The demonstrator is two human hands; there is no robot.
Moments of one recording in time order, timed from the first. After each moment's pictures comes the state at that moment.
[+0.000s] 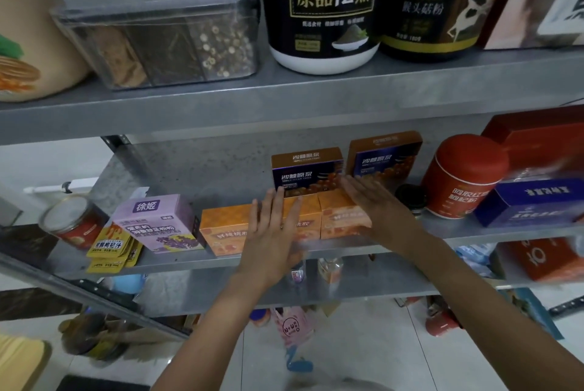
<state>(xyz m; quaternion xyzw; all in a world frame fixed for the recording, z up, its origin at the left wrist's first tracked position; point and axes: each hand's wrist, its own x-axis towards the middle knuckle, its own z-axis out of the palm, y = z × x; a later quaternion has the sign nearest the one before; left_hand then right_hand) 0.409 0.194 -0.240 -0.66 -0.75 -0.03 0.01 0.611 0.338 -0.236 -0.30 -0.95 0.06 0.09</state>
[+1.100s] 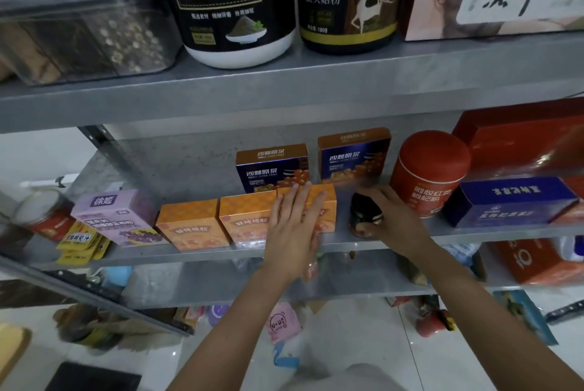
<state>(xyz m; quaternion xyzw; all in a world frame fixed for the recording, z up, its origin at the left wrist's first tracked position) 0.504 0.249 -0.264 -0.66 -0.73 -0.14 0.06 0.691 0.371 -0.267 -0.40 -0.87 0.21 0.21</state>
